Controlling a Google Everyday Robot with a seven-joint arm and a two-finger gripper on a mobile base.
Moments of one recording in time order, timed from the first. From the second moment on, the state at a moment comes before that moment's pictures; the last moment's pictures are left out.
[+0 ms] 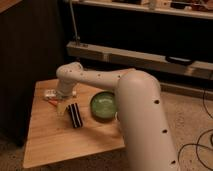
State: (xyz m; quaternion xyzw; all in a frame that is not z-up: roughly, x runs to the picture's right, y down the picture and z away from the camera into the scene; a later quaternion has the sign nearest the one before) arm -0.274 0.087 0.834 -0.34 -0.26 -0.05 0.90
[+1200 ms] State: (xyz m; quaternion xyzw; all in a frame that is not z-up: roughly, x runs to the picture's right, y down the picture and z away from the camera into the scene) arm -0.264 0.068 0.872 -0.32 -0.26 -0.05 0.91
